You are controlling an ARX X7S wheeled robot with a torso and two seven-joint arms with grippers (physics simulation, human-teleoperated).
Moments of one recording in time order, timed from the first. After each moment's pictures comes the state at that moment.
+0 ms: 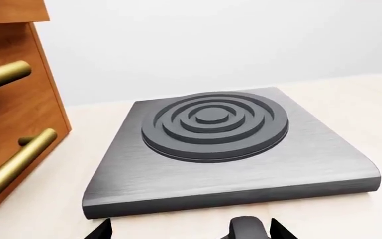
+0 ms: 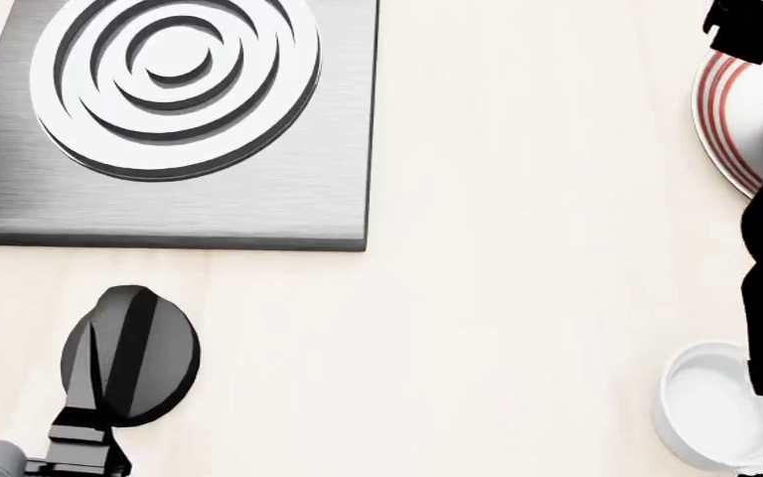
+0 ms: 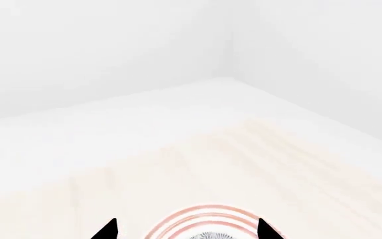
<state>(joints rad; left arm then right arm) -0.10 -0.45 0.28 0.59 -0.29 -0.30 -0.44 1.13 0.34 0.04 0.23 0.33 0.68 0.41</state>
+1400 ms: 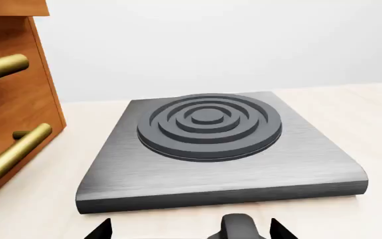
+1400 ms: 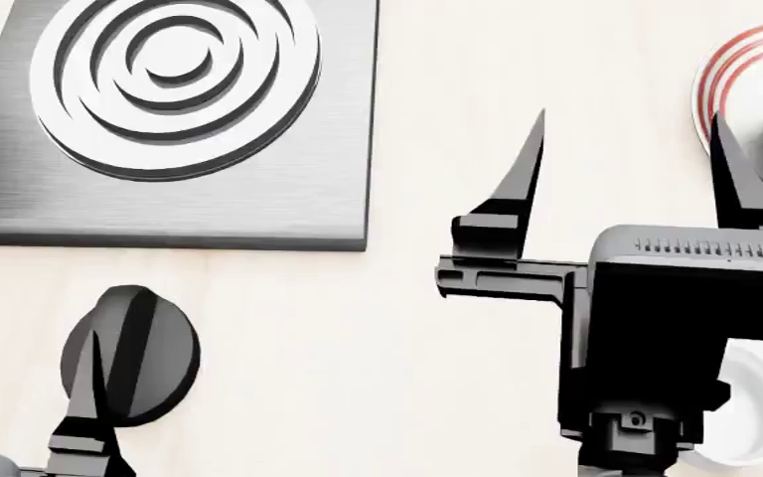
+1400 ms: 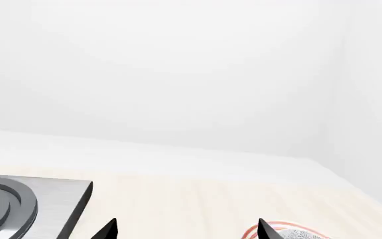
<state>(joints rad) -0.08 -0.45 0.29 0.58 -0.31 -0.24 -0.44 0.51 0.36 -0.21 -0.61 0.25 0.59 0.45</state>
